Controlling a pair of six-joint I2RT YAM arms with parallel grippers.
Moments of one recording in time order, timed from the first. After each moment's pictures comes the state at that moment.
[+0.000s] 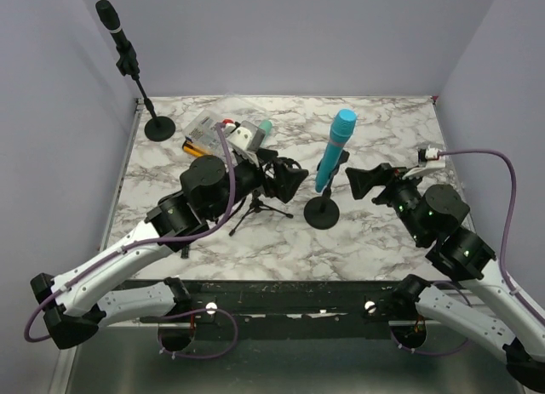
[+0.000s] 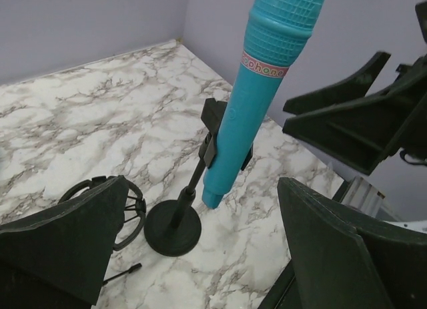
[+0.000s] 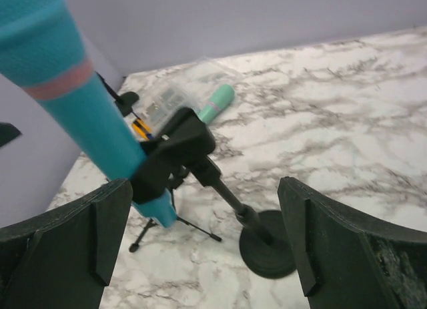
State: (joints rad) left arm -0.91 0.98 1.11 -0.11 -0.06 -0.32; right arm 0.75 0.67 0.94 -0.29 0.38 0.40
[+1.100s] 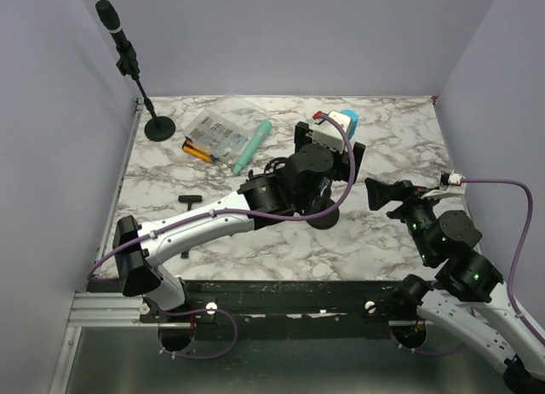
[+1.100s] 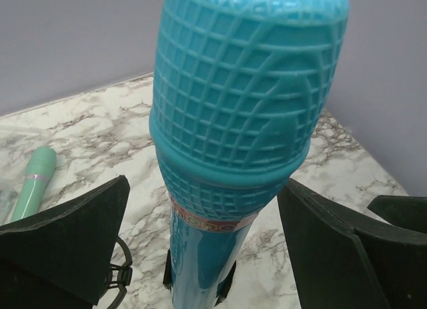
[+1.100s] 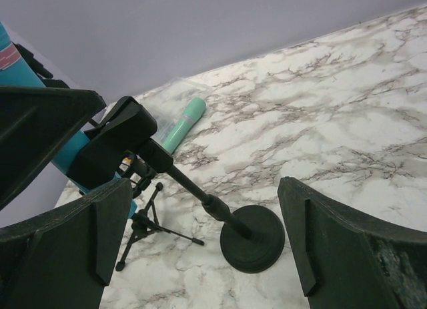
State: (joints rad) left arm -1.17 1.55 1.54 -0.11 -0.63 -0.18; right arm 0.75 0.41 0.71 -0.31 0.55 0.47
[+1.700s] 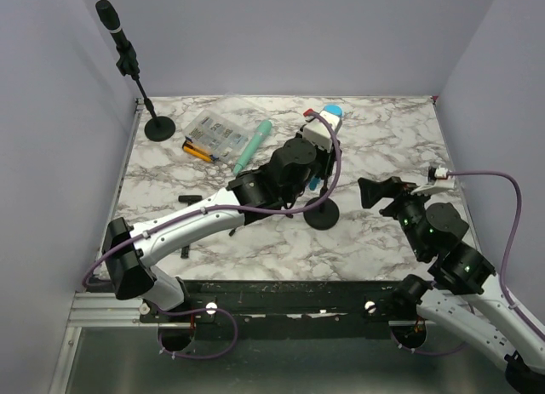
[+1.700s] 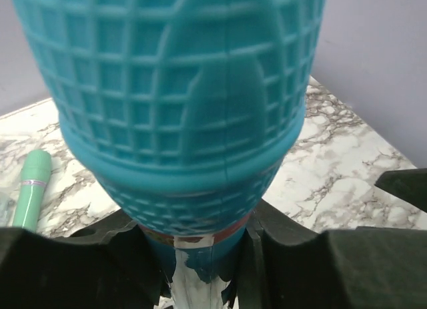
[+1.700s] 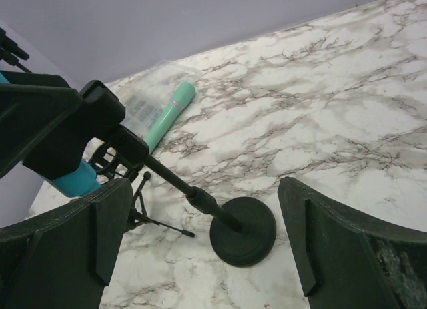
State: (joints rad) left arm -1.09 1.52 1.46 -0.08 -0.49 -0.14; right arm 0.75 0.47 0.71 -0.31 0.55 0.47
